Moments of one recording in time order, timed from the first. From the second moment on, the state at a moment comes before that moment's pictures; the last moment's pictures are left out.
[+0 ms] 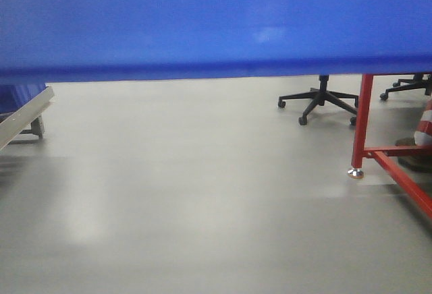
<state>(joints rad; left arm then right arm) -0.69 1.29 -1.55 0.57 1.20 -0.74 0.96 1.25 -1.45 -0.58 1.09 0.82</state>
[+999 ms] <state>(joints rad) -0.69 1.29 -1.55 0.58 1.20 -0.74 0.96 1.25 -1.45 -0.58 1.05 0.82</state>
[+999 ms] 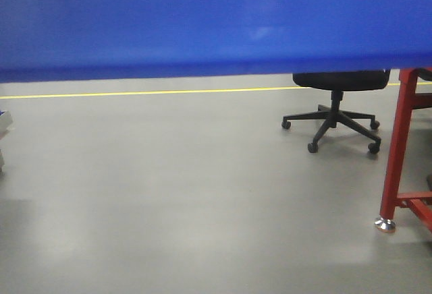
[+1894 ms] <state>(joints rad) -0.69 1.29 -1.55 0.60 1.19 -0.74 0.95 1.25 -1.45 -0.60 1.02 0.82</state>
